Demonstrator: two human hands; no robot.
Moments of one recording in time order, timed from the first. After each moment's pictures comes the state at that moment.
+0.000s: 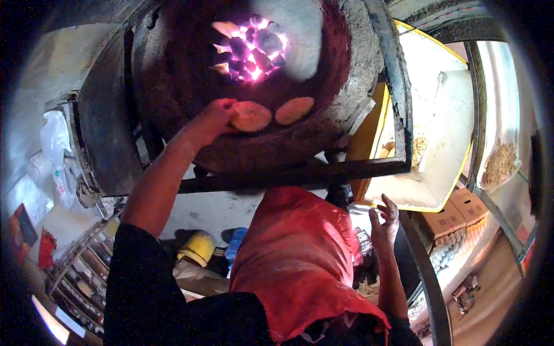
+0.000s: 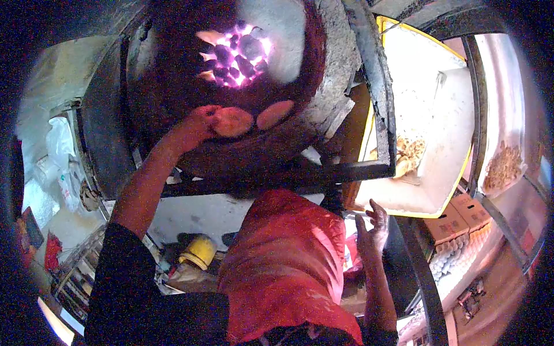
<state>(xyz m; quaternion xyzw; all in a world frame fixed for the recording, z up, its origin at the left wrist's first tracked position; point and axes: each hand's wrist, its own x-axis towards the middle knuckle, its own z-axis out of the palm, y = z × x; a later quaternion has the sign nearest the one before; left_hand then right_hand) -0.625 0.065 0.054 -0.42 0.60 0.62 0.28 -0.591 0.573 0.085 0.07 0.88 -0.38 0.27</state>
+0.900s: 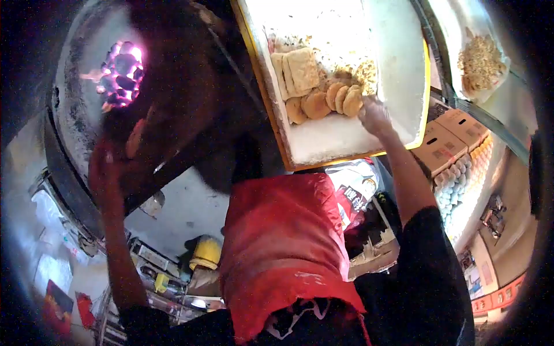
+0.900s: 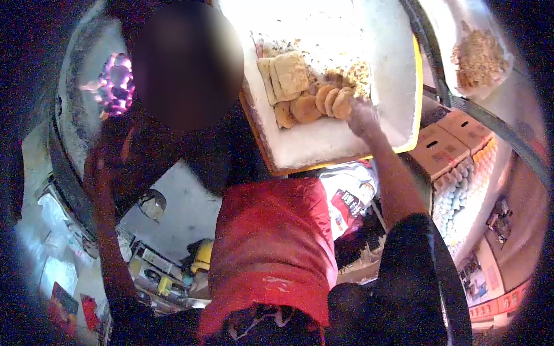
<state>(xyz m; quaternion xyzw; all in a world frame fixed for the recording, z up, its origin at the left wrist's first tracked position) -0.613 0.162 0.131 -0.28 0.93 0.23 0.05 -0.735 0.769 -0.116 -0.12 0.93 -0.10 0.33</state>
